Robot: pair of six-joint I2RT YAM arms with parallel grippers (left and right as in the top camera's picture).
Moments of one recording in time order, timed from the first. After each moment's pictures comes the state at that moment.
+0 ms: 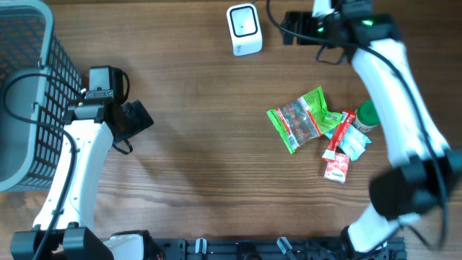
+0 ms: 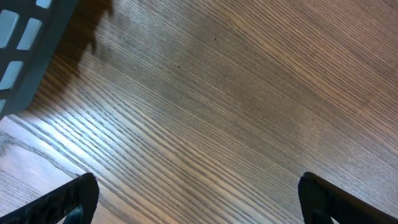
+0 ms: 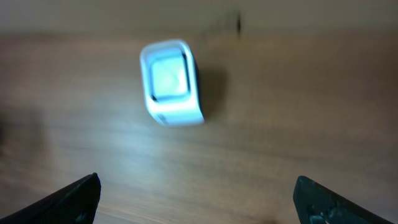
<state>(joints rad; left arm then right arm) 0.05 1.43 1.09 -0.99 -0.17 -0.52 0.18 1.78 1.84 -0.81 -0.18 0.16</state>
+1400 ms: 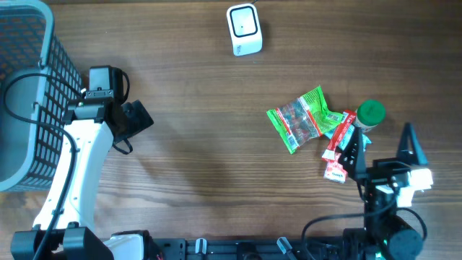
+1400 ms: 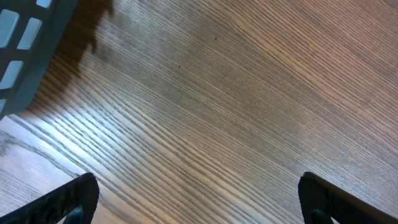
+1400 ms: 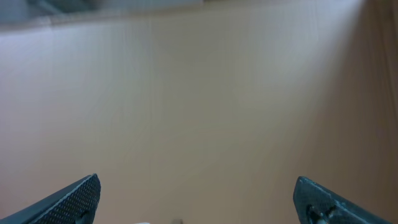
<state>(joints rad) 0.05 1.43 1.09 -0.99 -0.17 -0.52 0.03 0.02 0.04 0.47 -0.02 0.13</state>
